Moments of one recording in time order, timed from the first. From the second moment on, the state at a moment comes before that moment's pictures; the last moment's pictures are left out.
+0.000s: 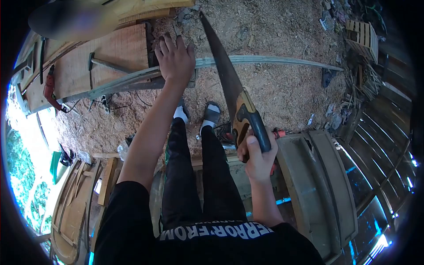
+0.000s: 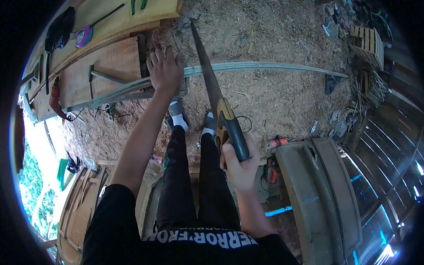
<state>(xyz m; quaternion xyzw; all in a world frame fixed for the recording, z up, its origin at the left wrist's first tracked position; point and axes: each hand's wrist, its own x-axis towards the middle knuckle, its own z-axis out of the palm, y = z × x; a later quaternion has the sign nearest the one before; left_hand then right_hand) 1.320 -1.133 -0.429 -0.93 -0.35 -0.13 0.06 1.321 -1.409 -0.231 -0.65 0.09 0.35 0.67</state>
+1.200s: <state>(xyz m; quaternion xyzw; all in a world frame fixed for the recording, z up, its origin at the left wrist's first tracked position) 1.292 -1.101 -0.399 -0.93 -0.31 0.10 -0.17 1.304 -1.423 -0.217 -0.65 0.06 0.41 0.63</state>
